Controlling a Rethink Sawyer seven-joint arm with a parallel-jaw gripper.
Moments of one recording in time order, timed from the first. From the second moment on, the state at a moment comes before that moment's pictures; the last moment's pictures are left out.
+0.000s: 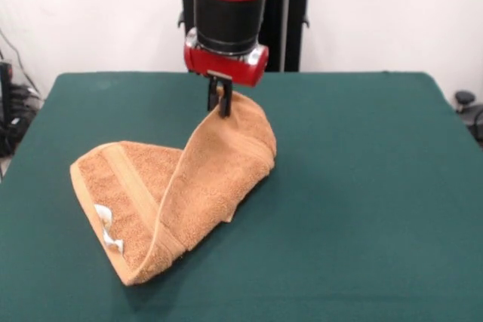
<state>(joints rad) -0.07 -0.54 -0.31 1.71 0.31 0.51 1.57</state>
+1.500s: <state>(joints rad) 0.10 -0.35 -0.34 1.39 0.42 0.58 1.88</state>
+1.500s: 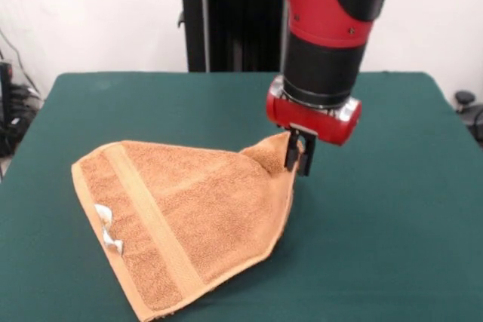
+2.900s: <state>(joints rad) 0.10 -0.27 -0.23 1.41 0.71 0.41 2.01</state>
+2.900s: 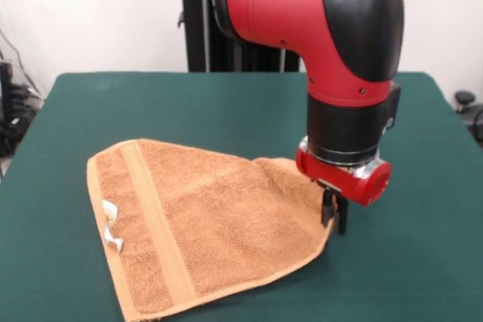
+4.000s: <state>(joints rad) -0.05 -0.38 0.06 1.60 0.80 0.16 2.04</state>
